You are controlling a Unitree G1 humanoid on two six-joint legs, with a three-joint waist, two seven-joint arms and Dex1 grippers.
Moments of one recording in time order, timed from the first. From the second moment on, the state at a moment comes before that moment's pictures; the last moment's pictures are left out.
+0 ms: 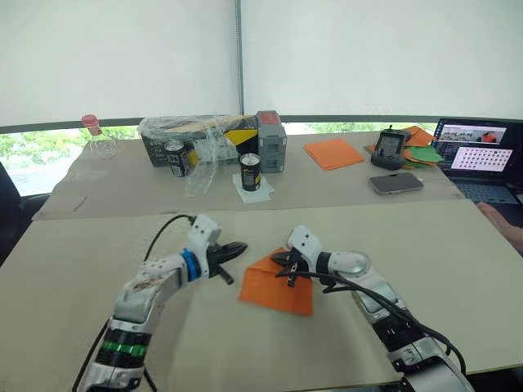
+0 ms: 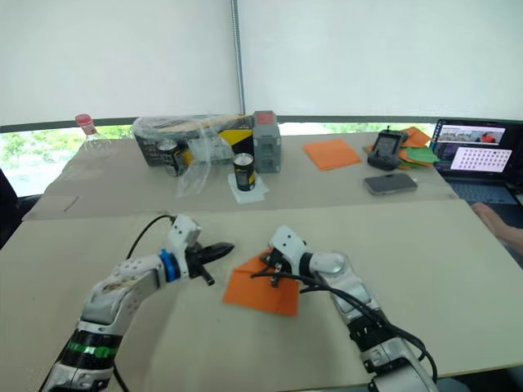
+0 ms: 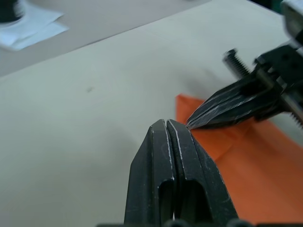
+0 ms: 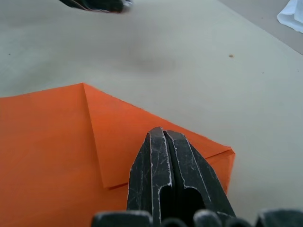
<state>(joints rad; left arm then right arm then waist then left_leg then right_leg) -0.39 0.38 -0.09 -0.10 -0.35 0.64 -0.73 -0.49 -0.33 0.29 0.17 0.01 0.31 0.79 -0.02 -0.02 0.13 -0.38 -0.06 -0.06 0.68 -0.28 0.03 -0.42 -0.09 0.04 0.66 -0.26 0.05</state>
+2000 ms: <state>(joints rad) -0.54 0.15 -0.18 0.22 -0.29 0.54 -0.78 -0.28 -0.50 0.12 -0.22 0.15 0.70 0.56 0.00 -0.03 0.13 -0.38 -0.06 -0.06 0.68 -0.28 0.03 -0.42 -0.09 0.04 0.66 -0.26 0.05</state>
